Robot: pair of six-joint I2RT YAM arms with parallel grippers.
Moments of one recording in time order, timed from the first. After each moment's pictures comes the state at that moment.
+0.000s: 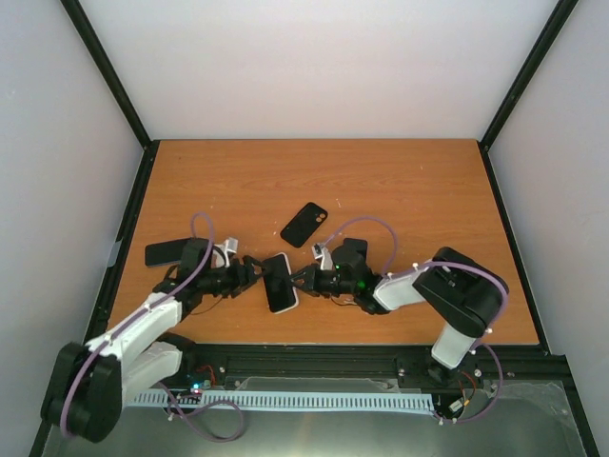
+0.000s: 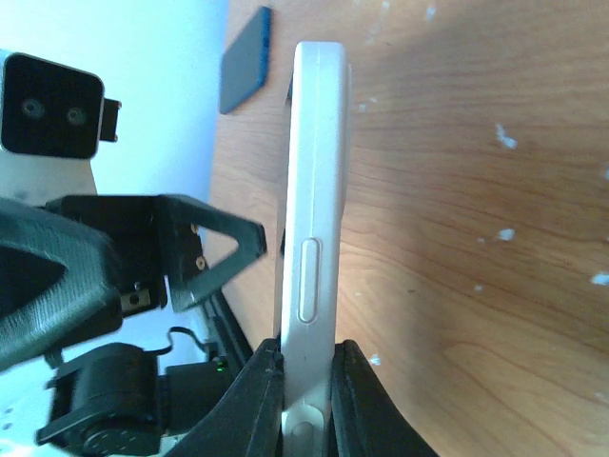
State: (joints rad) left arm -0.34 1.01 0.32 -0.09 0.63 -0.87; right arm 0.87 1.72 0.53 0.74 -0.47 1.13
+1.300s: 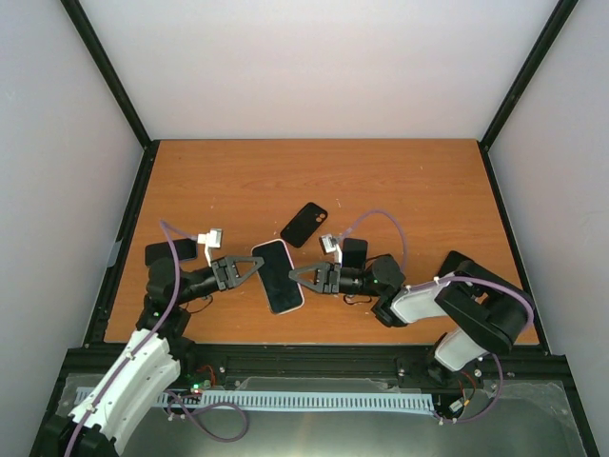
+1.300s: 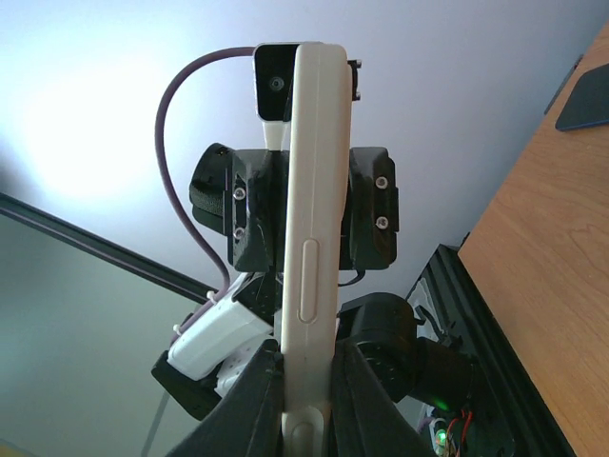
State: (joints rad) left arm -0.29 0.55 0.22 0.37 0.90 -1.15; right arm 0.86 1.54 0.37 1.40 -0.69 1.31
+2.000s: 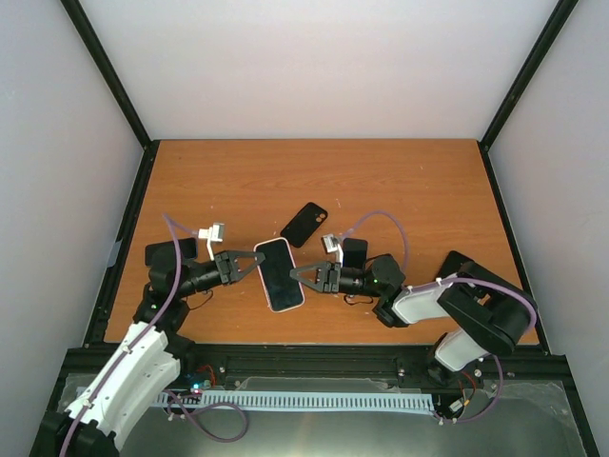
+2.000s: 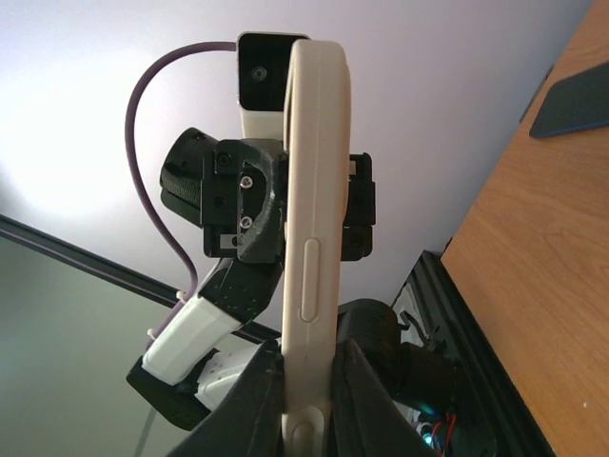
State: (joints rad) left arm -0.29 0.59 0.30 0.21 0.86 -1.09; right arm 0.86 1.53 0.35 1.37 -0.67 1.30
